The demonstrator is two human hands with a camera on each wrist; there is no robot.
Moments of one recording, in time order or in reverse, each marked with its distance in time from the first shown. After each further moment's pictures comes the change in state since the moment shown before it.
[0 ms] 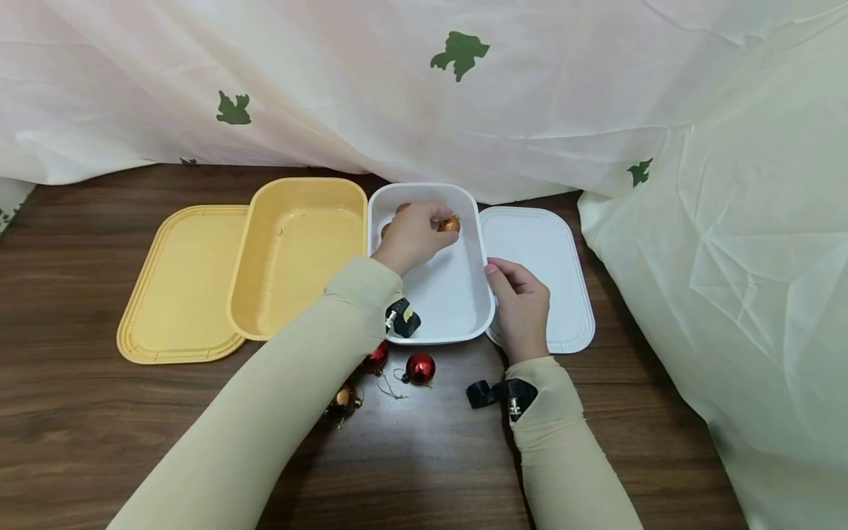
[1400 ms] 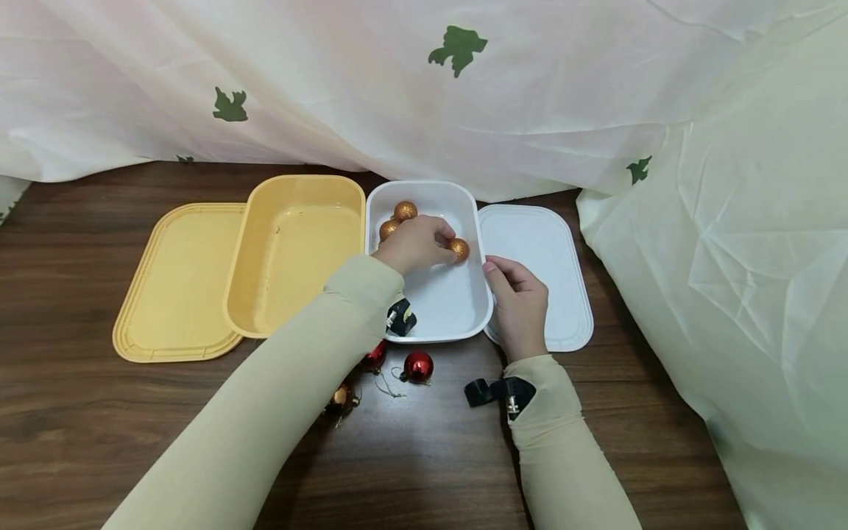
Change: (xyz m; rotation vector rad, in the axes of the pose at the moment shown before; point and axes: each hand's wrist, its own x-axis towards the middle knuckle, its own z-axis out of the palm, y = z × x) left_hand -0.002 -0.004 0.008 0.102 -0.162 -0.042; right_hand 0.001 0.005 0.000 -0.001 -0.005 -0.026
